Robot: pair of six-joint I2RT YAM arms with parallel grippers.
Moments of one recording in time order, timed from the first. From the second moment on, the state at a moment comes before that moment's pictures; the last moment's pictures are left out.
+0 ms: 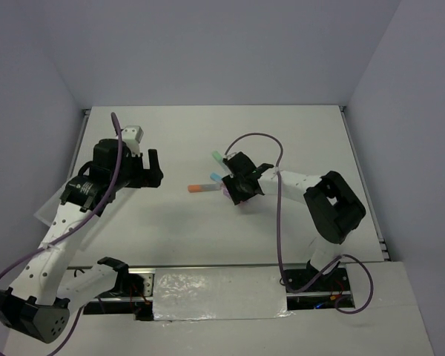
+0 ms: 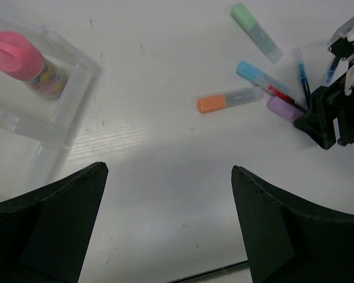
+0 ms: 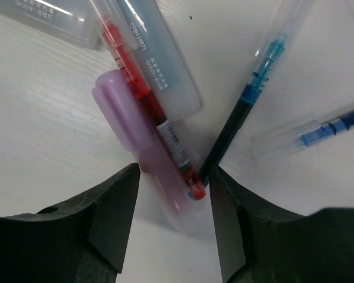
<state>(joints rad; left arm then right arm) -0.30 0.97 1.11 -0.74 -0.02 -0.24 0.68 1.73 1.04 -0.39 0.12 0.18</state>
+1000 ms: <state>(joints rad) -0.30 0.94 1.07 -0.75 0.02 -0.24 0.74 1.67 0.94 -0.37 0.12 0.30</state>
